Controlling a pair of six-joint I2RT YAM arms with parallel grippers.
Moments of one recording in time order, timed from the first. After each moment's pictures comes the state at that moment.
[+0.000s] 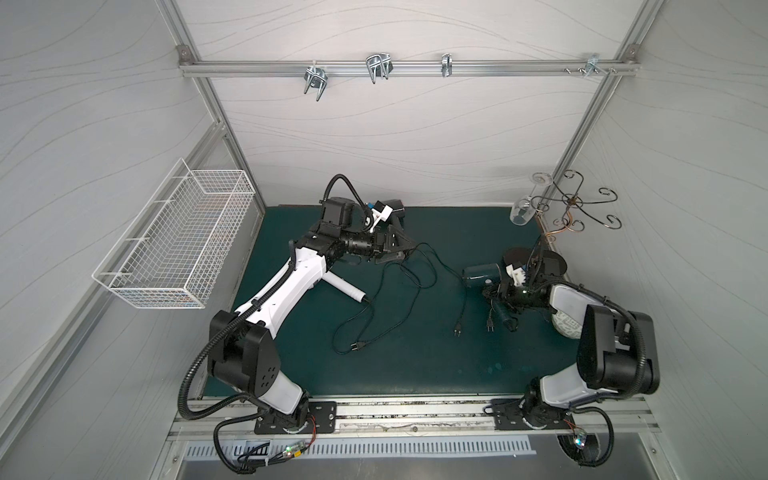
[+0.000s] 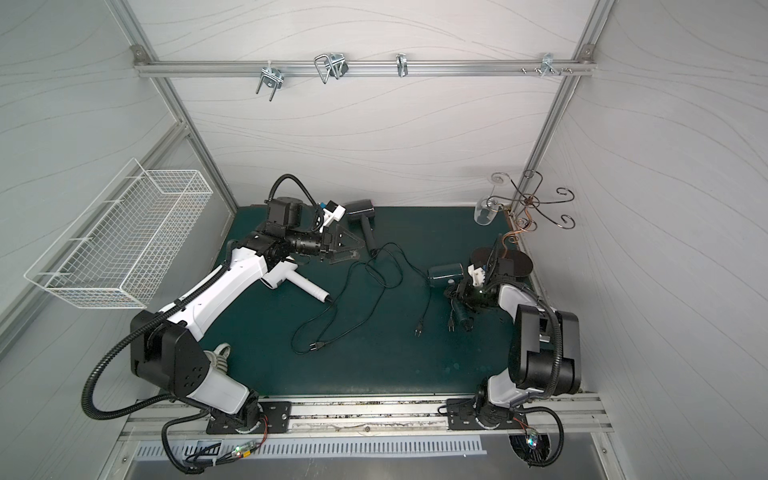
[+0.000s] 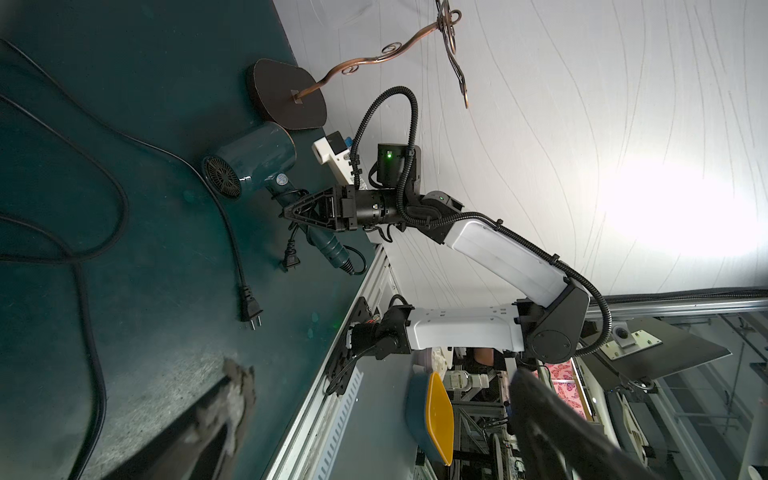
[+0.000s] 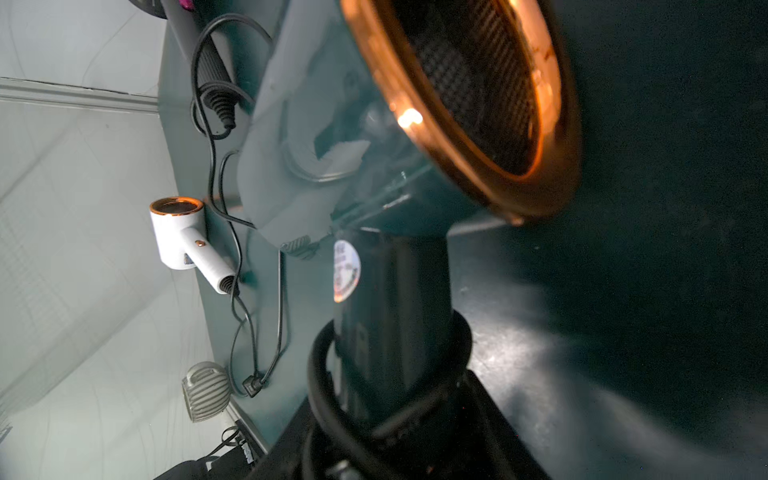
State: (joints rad) left arm -0.35 1.55 1.37 -0.42 1.08 -0.63; right arm -0.13 1.51 0.74 -0.40 -0.74 0.28
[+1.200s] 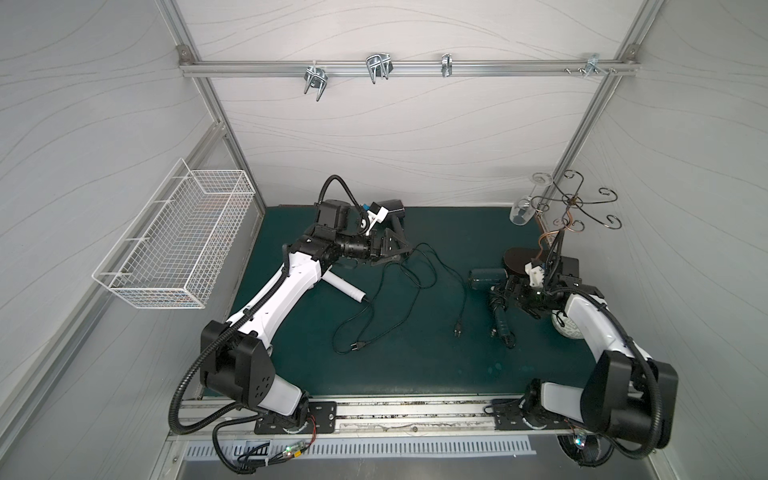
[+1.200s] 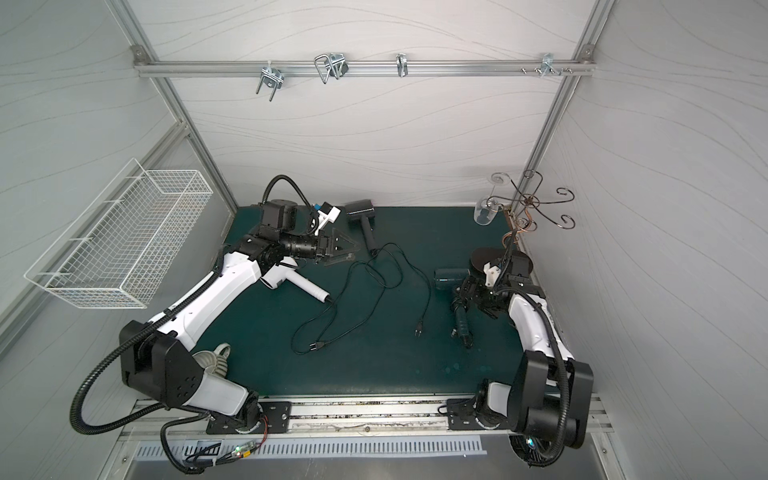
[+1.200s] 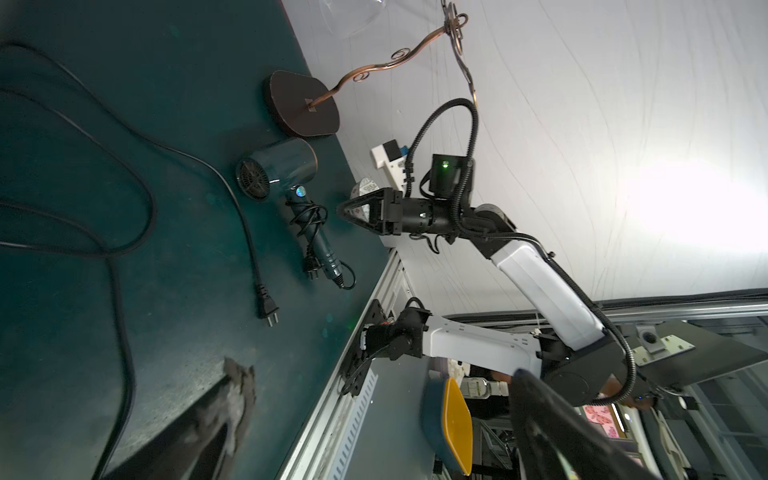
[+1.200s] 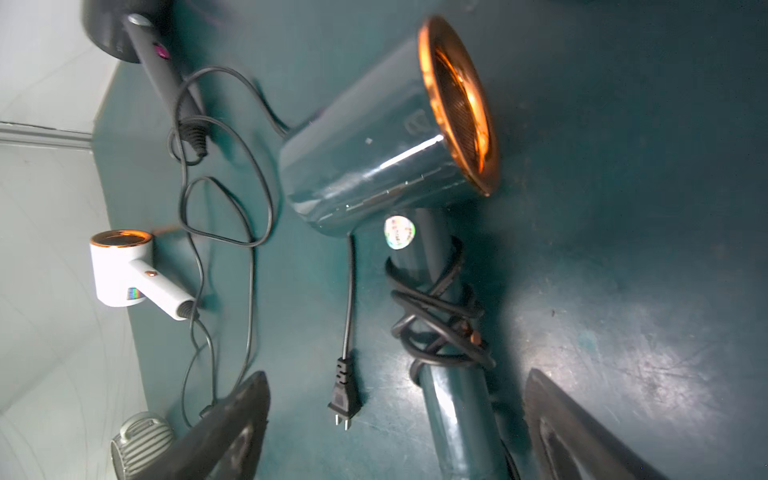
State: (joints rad) left arm -0.33 1.48 1.33 -0.49 1.02 -0.56; right arm -0.16 1.23 0.79 -0.66 -0.55 0.26
